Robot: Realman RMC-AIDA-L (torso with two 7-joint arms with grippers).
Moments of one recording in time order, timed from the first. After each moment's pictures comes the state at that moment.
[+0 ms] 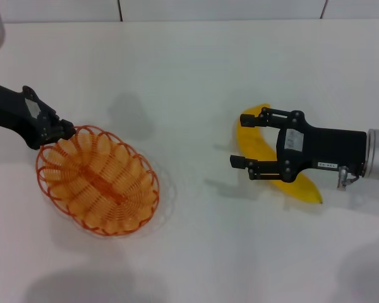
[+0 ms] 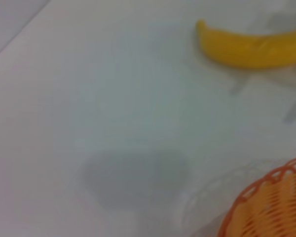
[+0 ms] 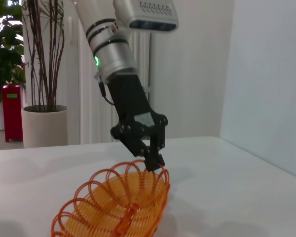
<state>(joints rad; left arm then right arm) -0.78 -2.00 0.85 0.93 2.56 1.54 -1.67 0.60 2.04 -0.15 -0.32 -2.39 -1.61 0.76</state>
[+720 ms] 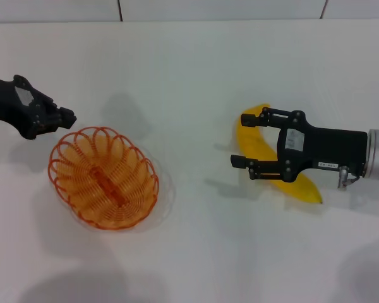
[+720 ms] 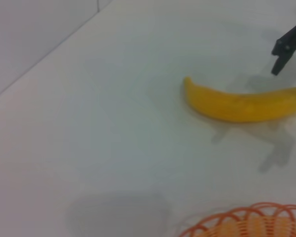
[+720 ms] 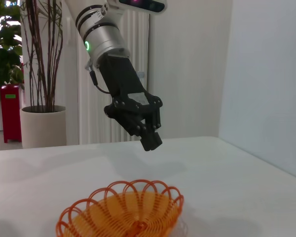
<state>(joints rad) -0.74 -1.98 0.77 0.99 2.45 1.66 -1.70 0.60 2.04 -0.14 -0.32 -2.39 -1.61 0.76</state>
